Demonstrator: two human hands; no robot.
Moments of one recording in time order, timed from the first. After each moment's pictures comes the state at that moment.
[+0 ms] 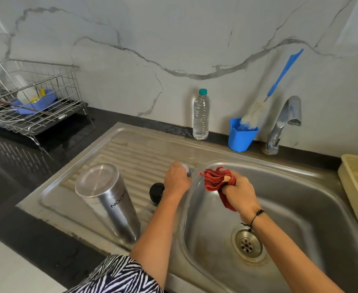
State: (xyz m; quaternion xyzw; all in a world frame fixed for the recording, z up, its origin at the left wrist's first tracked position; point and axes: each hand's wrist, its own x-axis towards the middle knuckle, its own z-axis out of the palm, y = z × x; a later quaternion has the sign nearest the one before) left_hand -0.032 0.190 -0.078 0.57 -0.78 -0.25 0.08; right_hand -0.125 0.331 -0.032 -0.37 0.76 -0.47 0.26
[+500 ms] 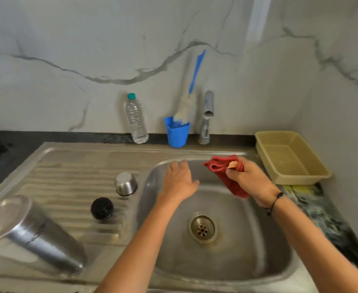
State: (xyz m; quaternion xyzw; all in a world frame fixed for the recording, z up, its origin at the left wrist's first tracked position) left_hand -0.123 0.293 -0.038 0.36 -0.91 -0.20 -0.01; right_hand -0.222 0.439 -0.006 -0.32 0.78 -0.50 0.23
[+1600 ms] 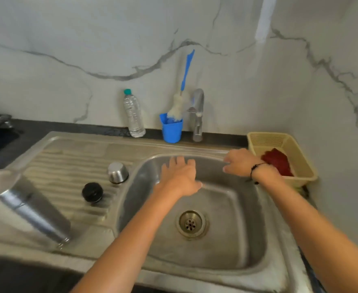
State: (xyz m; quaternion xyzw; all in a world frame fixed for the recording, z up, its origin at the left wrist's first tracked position) left_hand -0.127 0.365 0.016 0.33 -0.93 -0.11 -0.10; right_hand -0.290 0.444 0.012 -0.49 0.86 0.02 0.13
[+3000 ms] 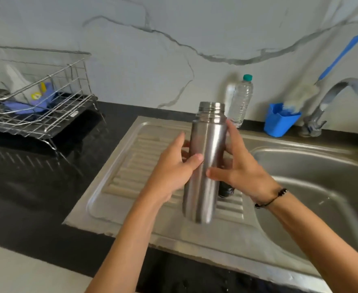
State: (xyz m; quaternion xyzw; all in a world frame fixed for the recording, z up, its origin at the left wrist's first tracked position) left_hand 0.183 0.139 0.034 0.32 -0.74 -0.55 0.22; right_hand 0.050 0.229 0.020 -0.49 0.65 -0.49 0.31
